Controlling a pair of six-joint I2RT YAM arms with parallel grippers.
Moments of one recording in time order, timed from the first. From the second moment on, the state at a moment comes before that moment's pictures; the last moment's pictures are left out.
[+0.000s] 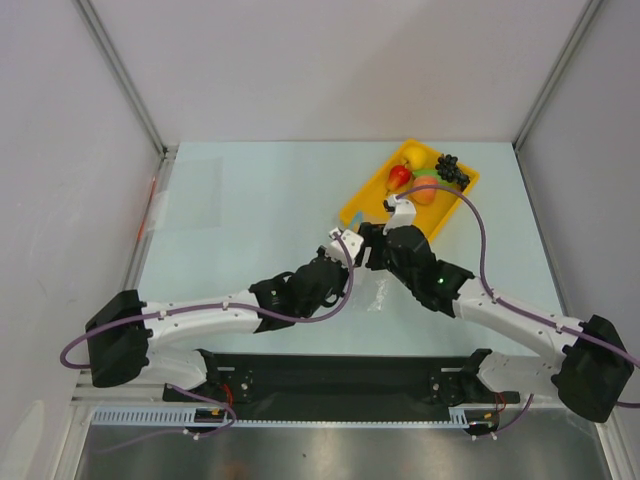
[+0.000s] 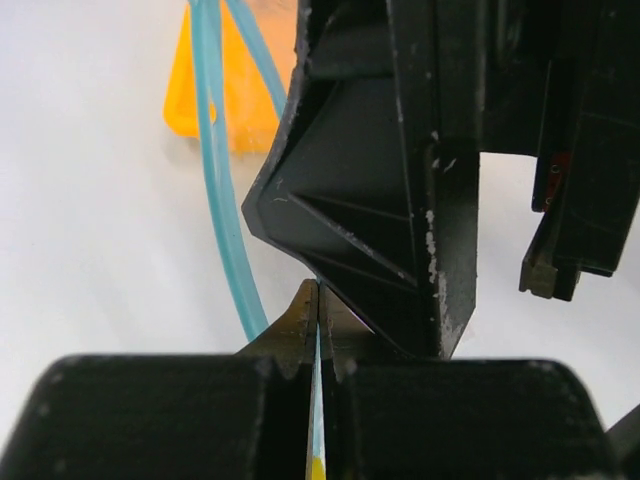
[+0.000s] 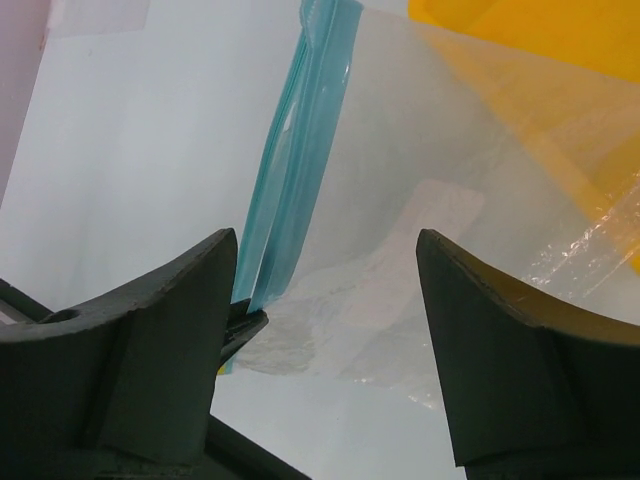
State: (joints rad) left arm -1.16 1.33 0.82 0.10 -0.51 -0.16; right arm 0.82 1.15 0.76 0.01 0.27 0.57
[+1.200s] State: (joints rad) left arm -0.96 1.12 0.77 0.10 -0.34 -0.23; right arm 0.83 1.17 0.77 0.05 0.25 0.49
